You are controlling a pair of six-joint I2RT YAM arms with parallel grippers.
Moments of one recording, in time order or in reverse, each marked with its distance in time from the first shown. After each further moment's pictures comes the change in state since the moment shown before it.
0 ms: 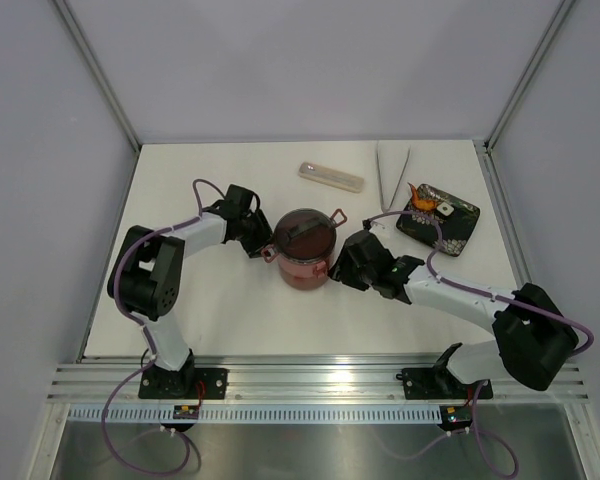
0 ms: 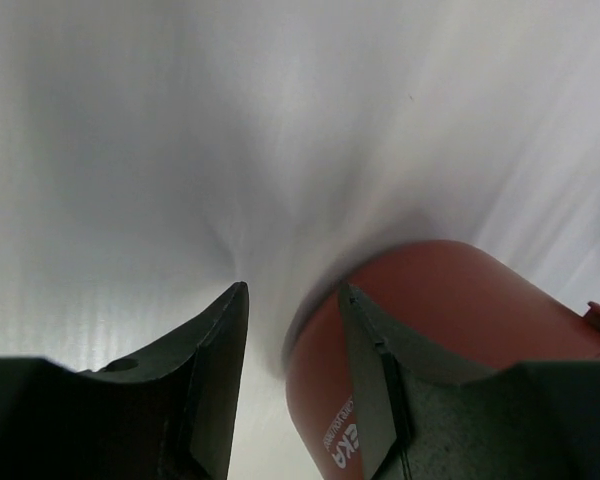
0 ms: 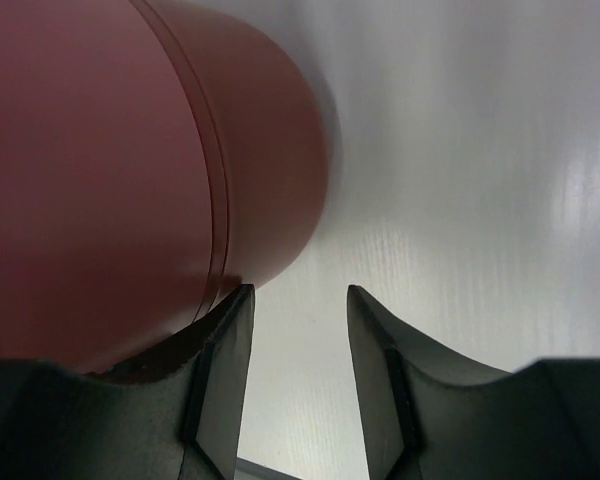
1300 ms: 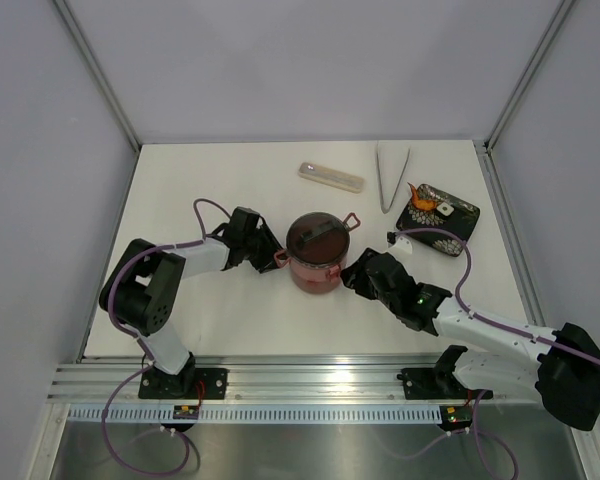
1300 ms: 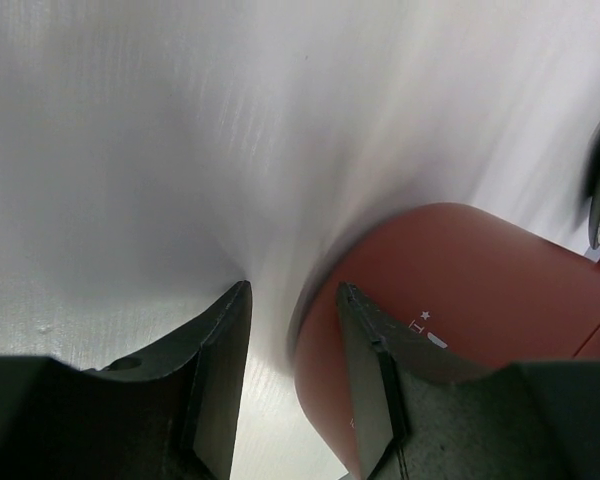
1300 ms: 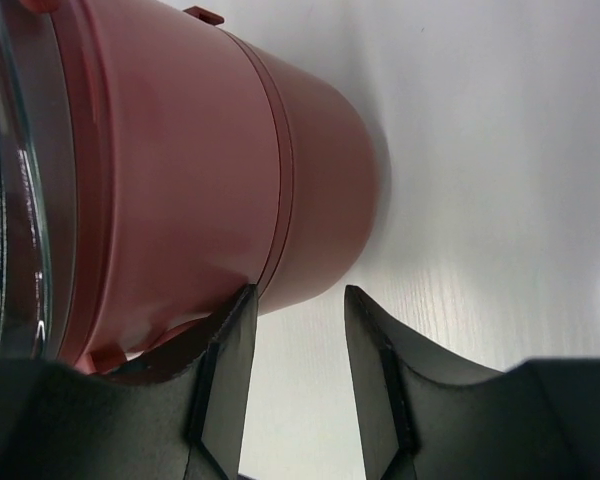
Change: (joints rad) left arm -0.114 -0.098 -0.251 0.302 -0.013 -0.168; right arm 0.089 -0.289 -0.224 0.148 0.206 0.077
